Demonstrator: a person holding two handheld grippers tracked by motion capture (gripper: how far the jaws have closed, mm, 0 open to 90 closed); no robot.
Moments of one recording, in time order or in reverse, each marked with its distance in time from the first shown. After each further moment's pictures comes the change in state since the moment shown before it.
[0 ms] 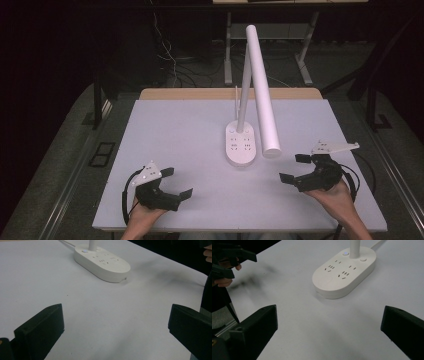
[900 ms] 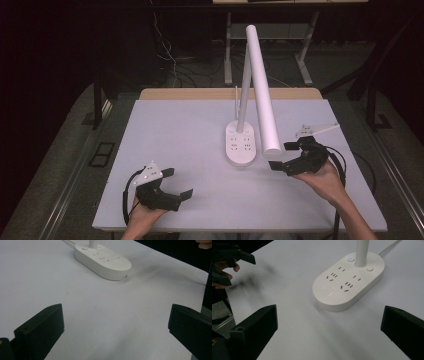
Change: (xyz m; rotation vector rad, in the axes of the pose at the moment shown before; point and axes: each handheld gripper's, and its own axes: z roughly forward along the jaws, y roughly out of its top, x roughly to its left) left arm 0.000 -0.001 0.002 0.009 0.006 -0.004; right arm -0.006 0.042 0.026 0.081 0.034 -0.035
